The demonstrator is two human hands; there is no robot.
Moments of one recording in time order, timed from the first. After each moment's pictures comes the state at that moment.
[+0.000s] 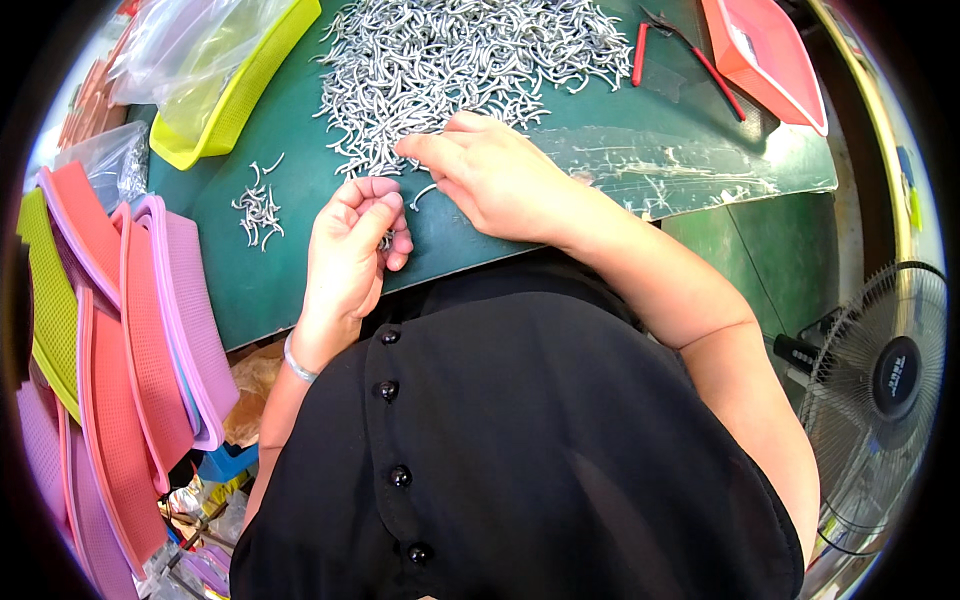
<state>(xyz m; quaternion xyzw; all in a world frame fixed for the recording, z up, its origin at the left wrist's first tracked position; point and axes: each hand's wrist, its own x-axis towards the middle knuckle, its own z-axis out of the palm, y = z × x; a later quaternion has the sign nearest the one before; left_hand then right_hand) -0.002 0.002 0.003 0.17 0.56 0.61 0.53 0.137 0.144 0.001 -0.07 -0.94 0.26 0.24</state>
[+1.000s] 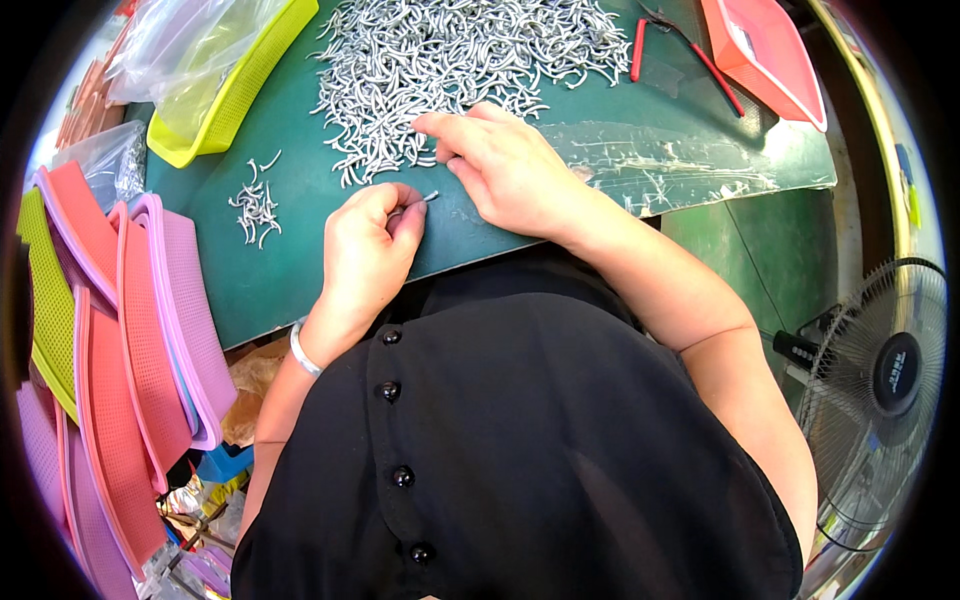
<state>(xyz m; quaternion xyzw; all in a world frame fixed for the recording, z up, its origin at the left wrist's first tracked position) 0.005 0.004 -0.010 0.57 0.72 0.37 0.14 0.145 0.141 -0.007 -0.13 -0.90 0.29 0.28</state>
